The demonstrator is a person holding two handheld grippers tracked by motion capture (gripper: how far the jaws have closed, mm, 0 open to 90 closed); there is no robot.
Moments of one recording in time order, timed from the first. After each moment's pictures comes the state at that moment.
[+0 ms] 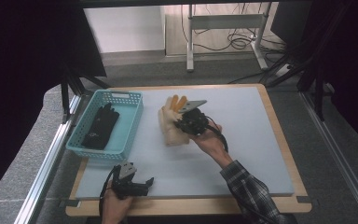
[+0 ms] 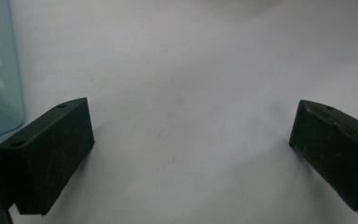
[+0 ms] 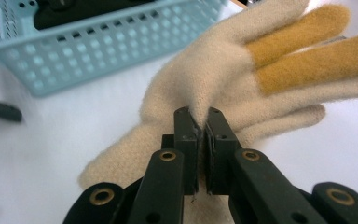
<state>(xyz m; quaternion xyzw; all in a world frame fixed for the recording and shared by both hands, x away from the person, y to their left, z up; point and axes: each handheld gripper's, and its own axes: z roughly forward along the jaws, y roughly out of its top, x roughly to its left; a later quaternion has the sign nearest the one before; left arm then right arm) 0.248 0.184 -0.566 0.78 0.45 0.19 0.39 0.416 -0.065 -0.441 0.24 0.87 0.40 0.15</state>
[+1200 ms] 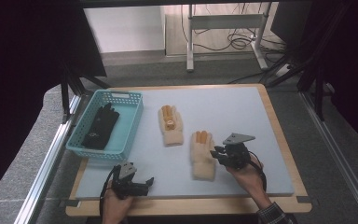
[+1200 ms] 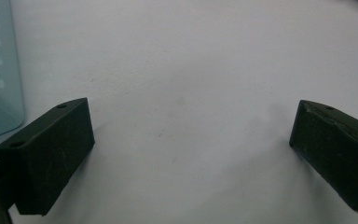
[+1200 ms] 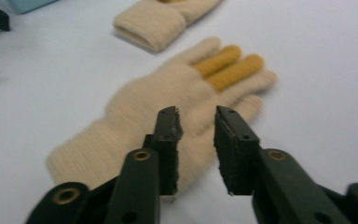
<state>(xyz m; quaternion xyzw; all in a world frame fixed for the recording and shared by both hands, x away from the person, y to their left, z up) 0.248 0.184 -0.566 0.78 0.45 0.19 0.39 0.338 -0.192 -0.491 0.33 0.84 0.40 0.15</state>
